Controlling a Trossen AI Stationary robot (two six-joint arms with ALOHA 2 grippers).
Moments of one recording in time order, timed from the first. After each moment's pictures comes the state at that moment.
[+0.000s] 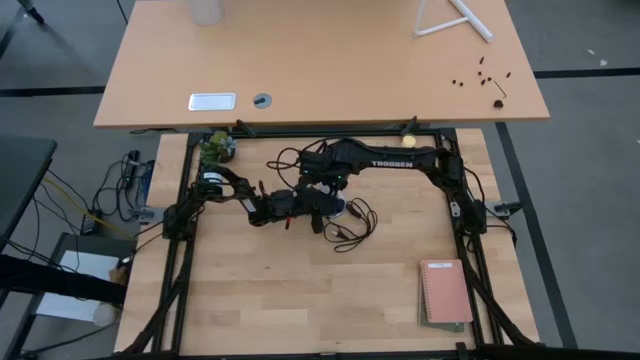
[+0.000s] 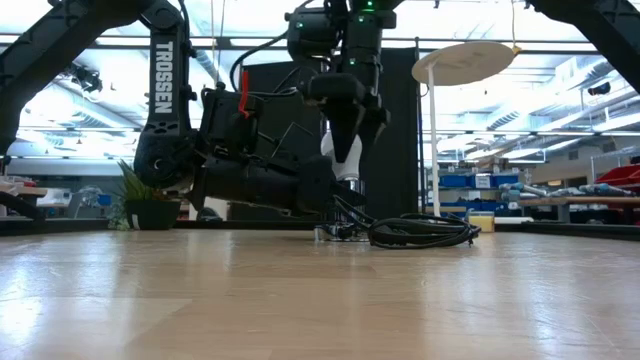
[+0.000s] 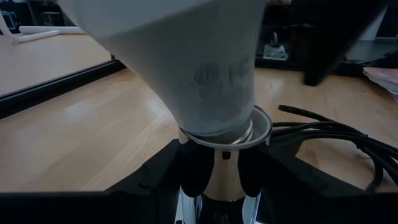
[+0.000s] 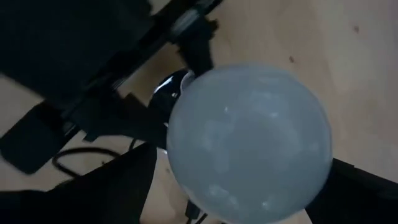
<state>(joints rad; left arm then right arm) 0.14 2.21 0.72 1.39 -0.17 -0.05 -0.19 2.13 1.96 -1.26 0.06 0.21</state>
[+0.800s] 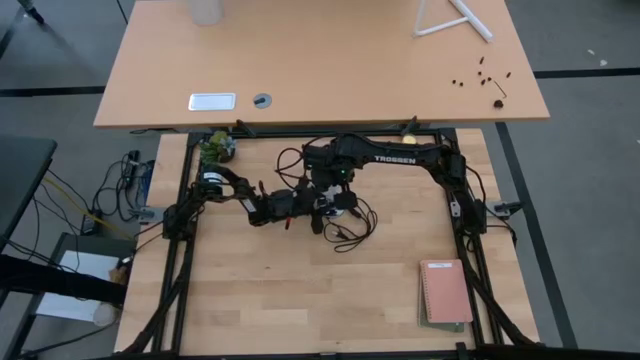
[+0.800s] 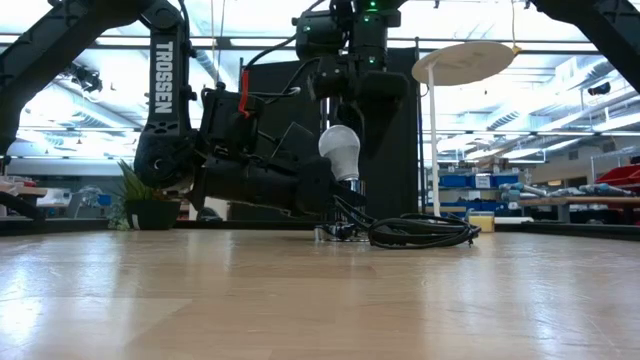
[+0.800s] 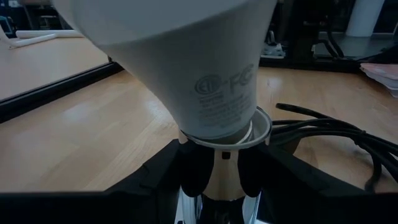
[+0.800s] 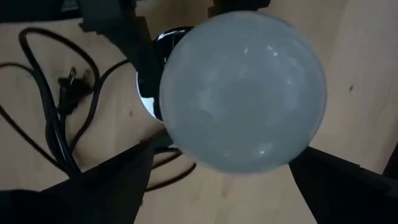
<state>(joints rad) 0.13 2.21 0.72 1.40 -0.16 -0.03 -0.22 2.11 1.96 -1.33 0.05 -0.37</state>
